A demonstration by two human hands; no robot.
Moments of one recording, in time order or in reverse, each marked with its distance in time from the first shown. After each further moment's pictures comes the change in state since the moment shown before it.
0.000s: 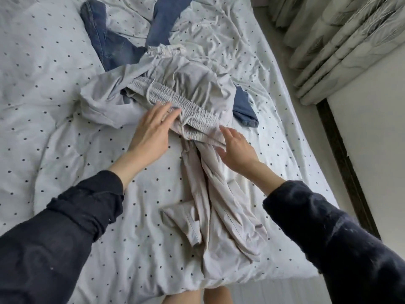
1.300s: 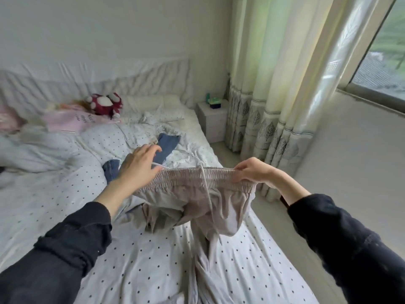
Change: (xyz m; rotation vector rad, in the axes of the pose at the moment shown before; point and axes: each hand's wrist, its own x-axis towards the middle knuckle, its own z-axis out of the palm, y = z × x) left_hand 0.051 0.098 -0.263 0.043 0.242 -0.009; right_hand -0.115 -0.015 -0.295 0.334 0.124 0.077
